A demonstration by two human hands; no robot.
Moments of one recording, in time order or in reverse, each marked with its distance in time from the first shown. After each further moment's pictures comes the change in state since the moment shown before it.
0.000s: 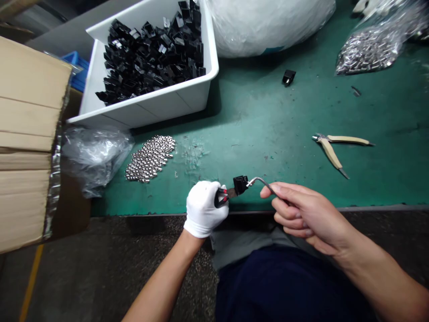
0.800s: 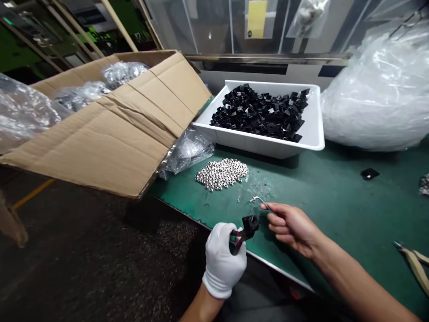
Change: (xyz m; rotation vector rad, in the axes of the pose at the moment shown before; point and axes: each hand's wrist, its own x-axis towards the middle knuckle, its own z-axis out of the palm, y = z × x) left_hand -0.077 -0.022 -0.033 -0.134 0.385 -0.604; right_hand 0.131 -0.006 0.121 -0.446 -0.138 0.114
